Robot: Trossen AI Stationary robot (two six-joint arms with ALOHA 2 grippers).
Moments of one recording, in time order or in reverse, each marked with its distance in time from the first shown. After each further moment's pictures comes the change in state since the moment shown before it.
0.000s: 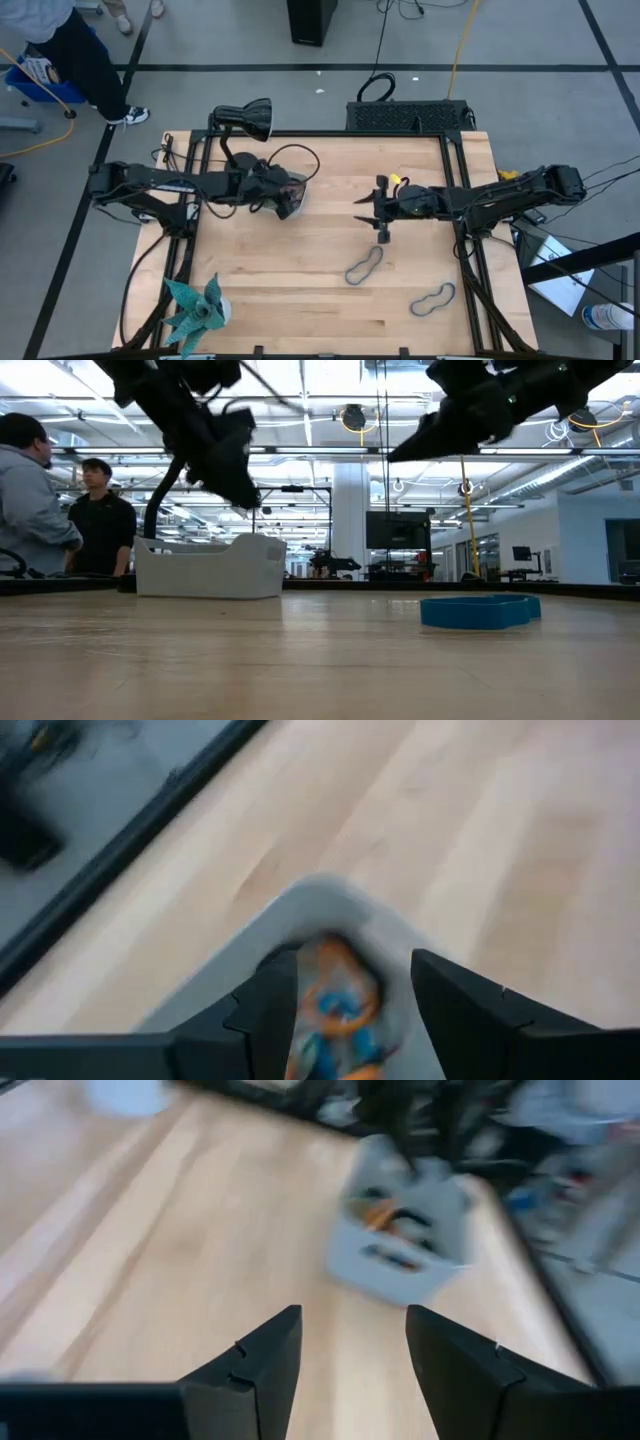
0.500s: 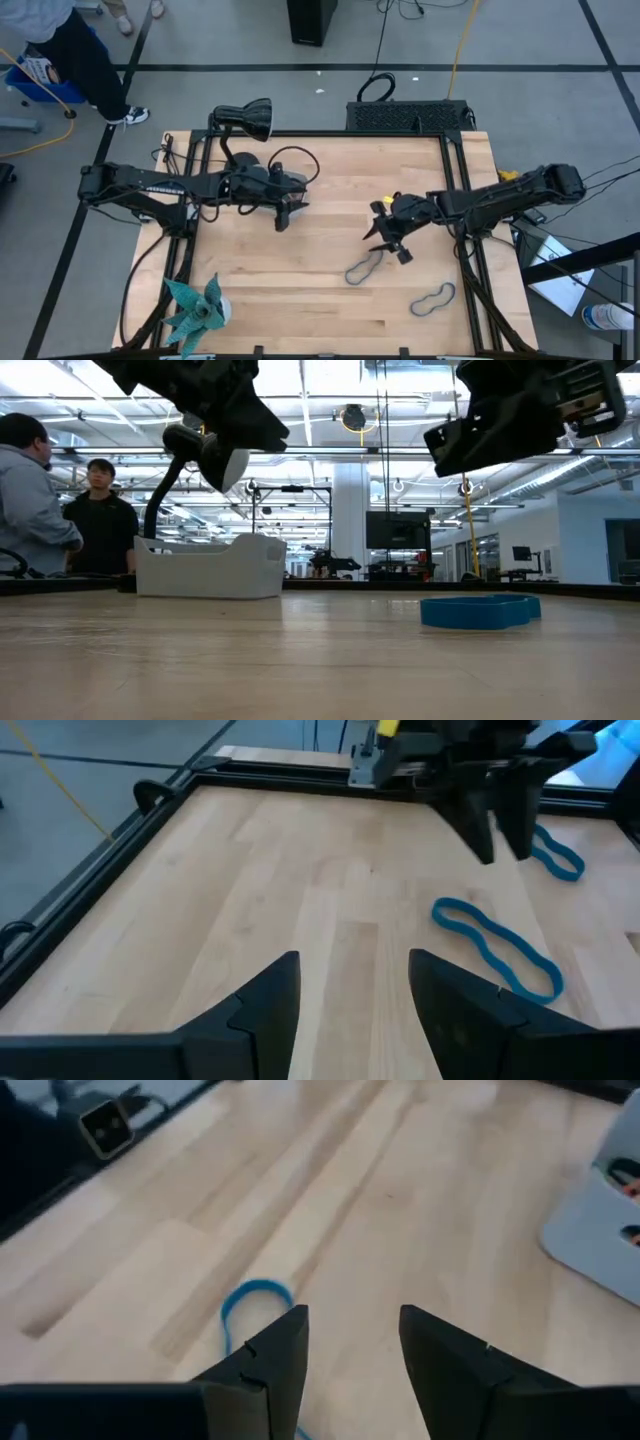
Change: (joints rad) left arm -0.051 -0.088 0.000 0.260 0.310 0.180; right arm 0.039 0.000 -0.001 -0.206 -0.422 -0.028
